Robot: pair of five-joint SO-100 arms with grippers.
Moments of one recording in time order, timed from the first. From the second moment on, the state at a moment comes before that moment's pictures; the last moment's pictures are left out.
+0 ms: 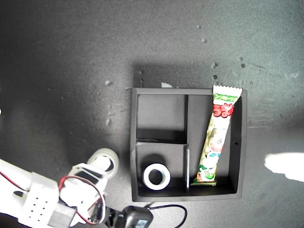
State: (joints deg) arm 0 28.7 69.3 84.4 61.6 -104.2; arm 1 -12.2 87.1 28.5 101.4 37.1
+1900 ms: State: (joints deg) arm 0 5.3 27.3 -5.3 104.2 -64.2; arm 1 -8.8 170.4 157.1 49.7 82.1
